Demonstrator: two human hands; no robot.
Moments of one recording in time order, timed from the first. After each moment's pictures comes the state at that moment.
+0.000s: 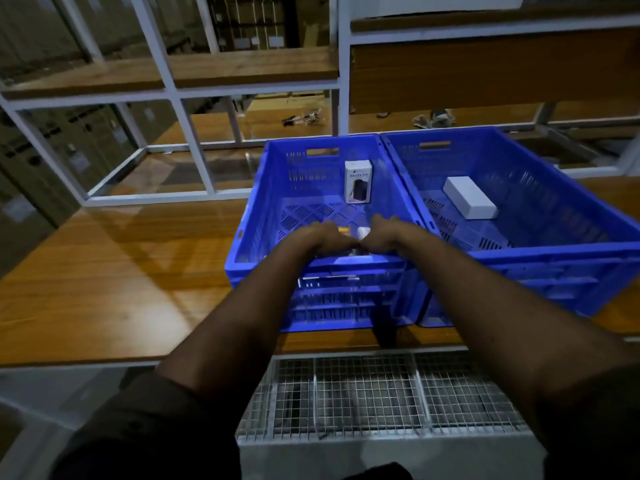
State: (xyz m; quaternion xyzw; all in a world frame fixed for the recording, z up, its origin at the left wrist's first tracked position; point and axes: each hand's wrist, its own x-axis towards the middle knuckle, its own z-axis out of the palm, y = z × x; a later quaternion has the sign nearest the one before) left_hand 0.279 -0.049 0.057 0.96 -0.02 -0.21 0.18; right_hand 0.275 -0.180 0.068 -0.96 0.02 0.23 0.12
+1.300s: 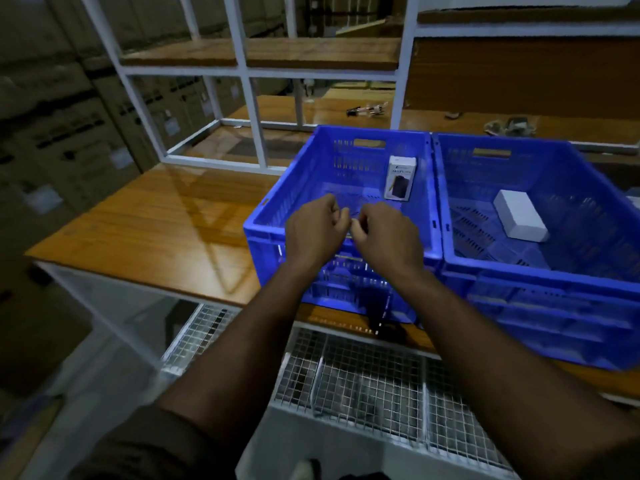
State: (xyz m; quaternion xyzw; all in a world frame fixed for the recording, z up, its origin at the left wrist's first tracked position) left_hand 0.190 -0.058 0.045 0.93 0.10 0.27 0.24; right_hand 0.215 -0.188 0.044 -0.93 -0.21 -0.19 0.21
